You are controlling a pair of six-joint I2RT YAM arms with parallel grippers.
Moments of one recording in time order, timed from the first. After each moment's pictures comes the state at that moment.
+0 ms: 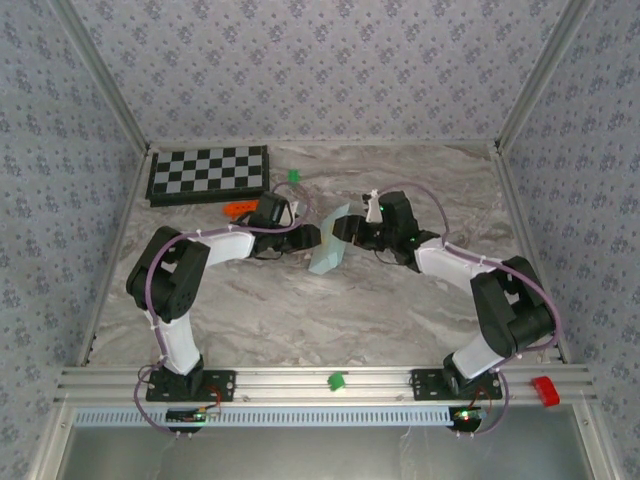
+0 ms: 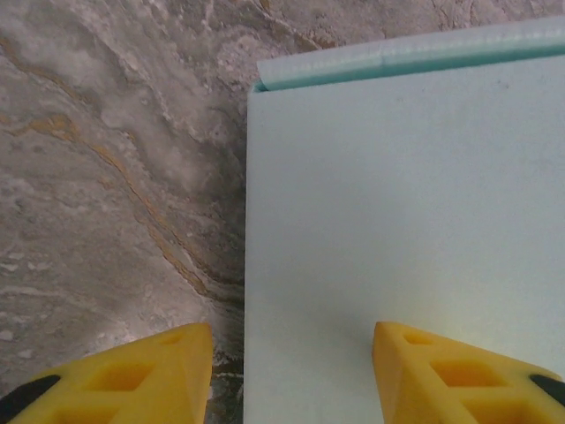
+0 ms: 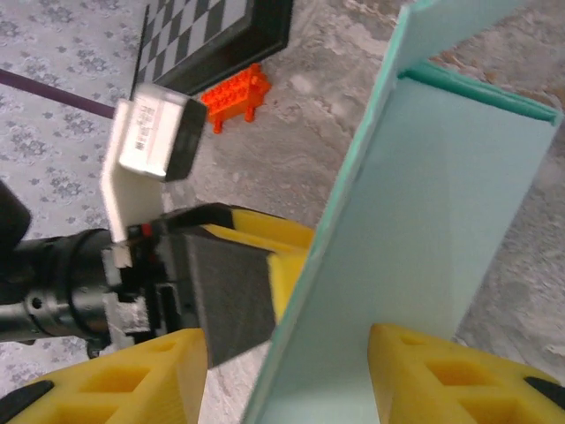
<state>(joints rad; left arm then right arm) -0.52 1.83 1.01 0.01 0.46 -0.65 0.47 1.55 0.85 0.14 -0.49 0.72</state>
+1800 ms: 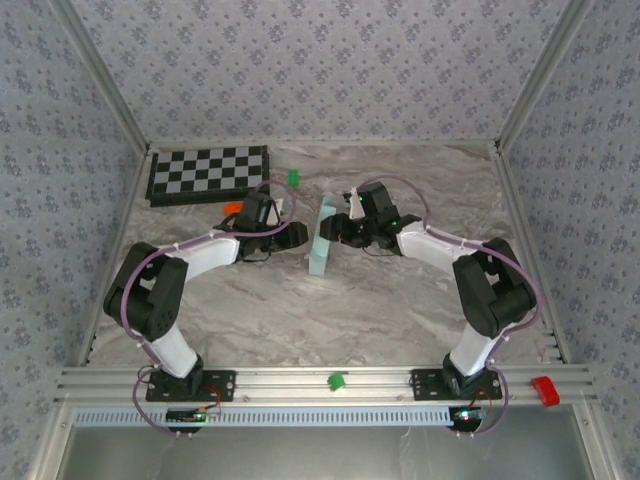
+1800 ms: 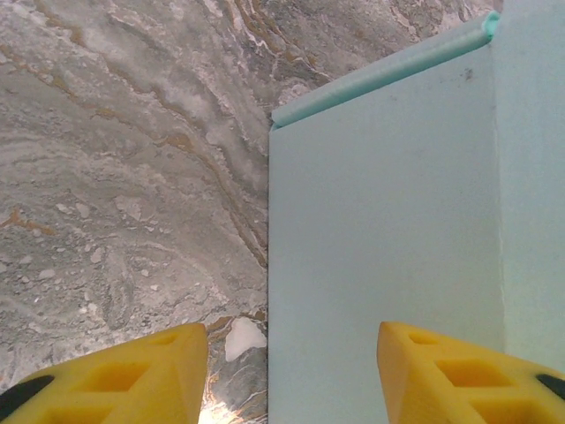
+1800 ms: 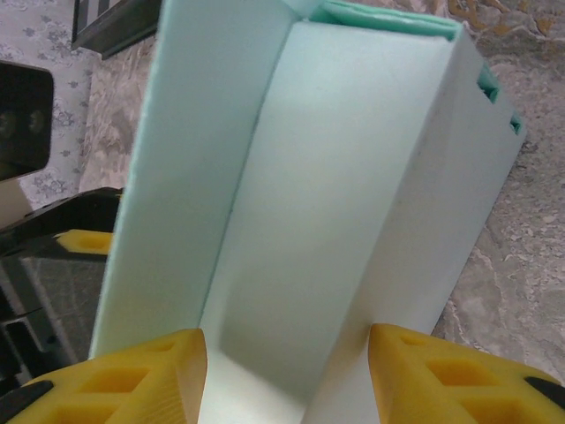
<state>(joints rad) -0.48 1.67 0.93 -0.04 0.36 -0.62 0.52 1.70 1.05 -0.08 -0.47 0.66</state>
